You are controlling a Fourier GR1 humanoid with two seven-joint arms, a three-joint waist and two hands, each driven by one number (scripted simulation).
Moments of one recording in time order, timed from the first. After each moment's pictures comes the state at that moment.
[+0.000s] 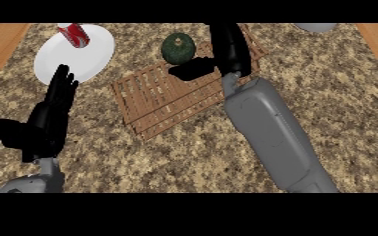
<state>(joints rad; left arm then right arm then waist) -0.08 0.14 0.08 -1.68 -0.01 0.12 0.16 -0.86 0.00 0.22 -1.25 0.51 -0.26 0.50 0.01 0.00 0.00</state>
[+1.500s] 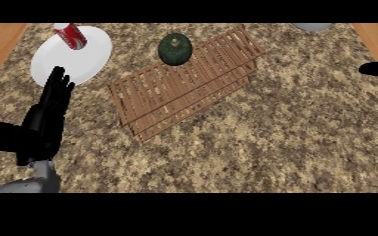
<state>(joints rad) -0.07 0.14 0.10 -1.70 -0.02 0.11 0.17 -0.52 -0.44 -0.38 -1.74 -0.04 0.13 0.60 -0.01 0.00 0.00</state>
